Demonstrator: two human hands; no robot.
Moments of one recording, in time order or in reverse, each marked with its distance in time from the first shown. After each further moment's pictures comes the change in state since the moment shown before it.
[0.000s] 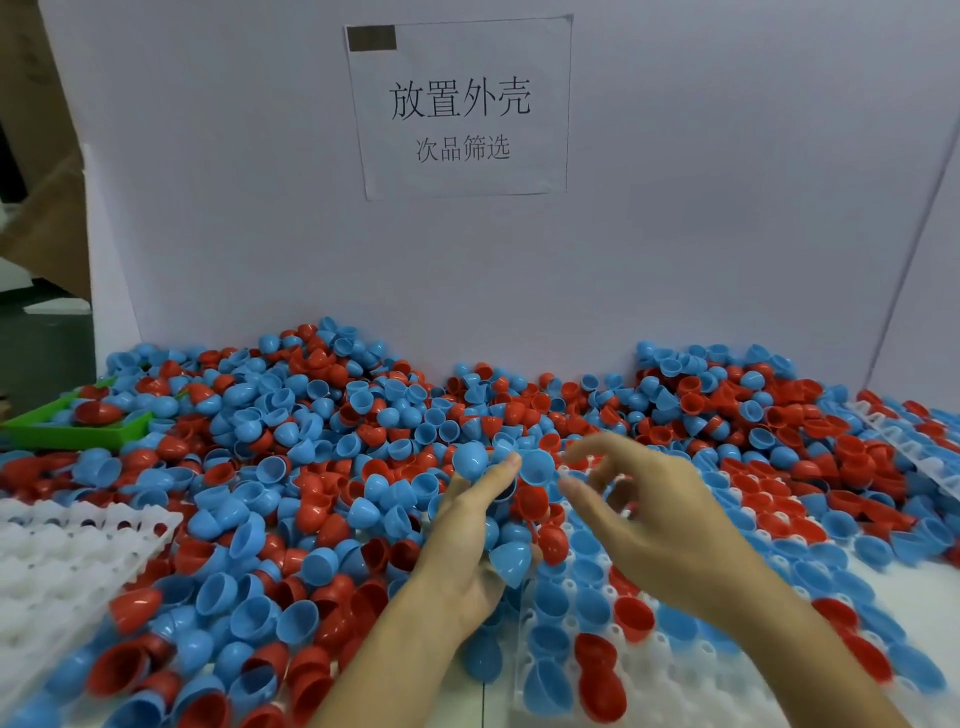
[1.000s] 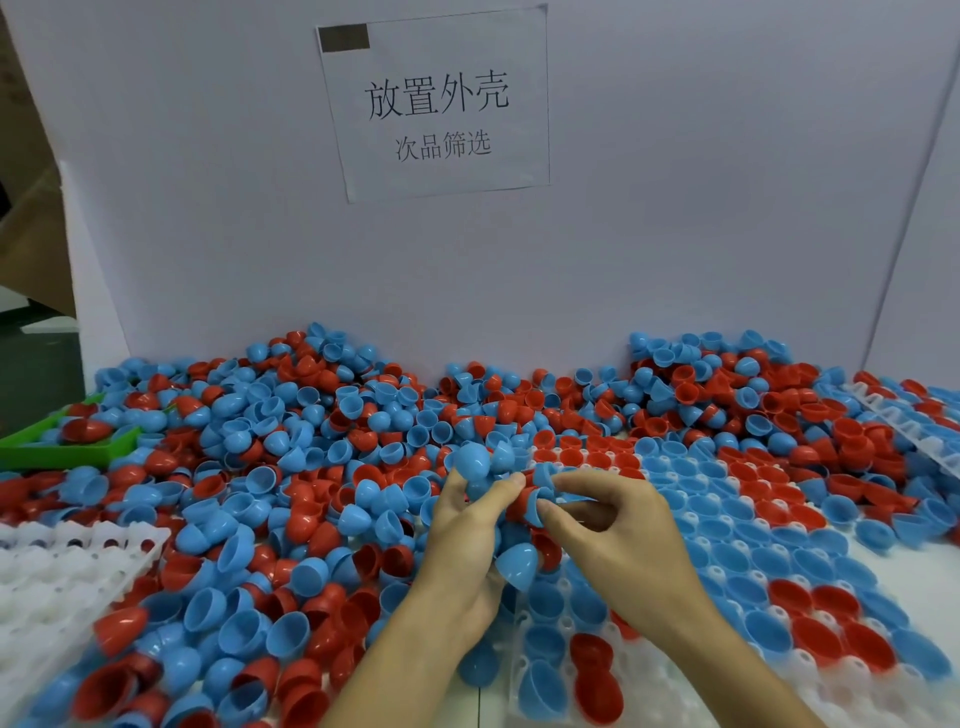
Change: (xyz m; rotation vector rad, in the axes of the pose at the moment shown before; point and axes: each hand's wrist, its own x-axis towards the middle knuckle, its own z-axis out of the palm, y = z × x) left_hand 0.001 -0.010 0.004 0.102 0.093 0.168; right_hand -0.005 0.019 0.044 0.446 0.202 0.140
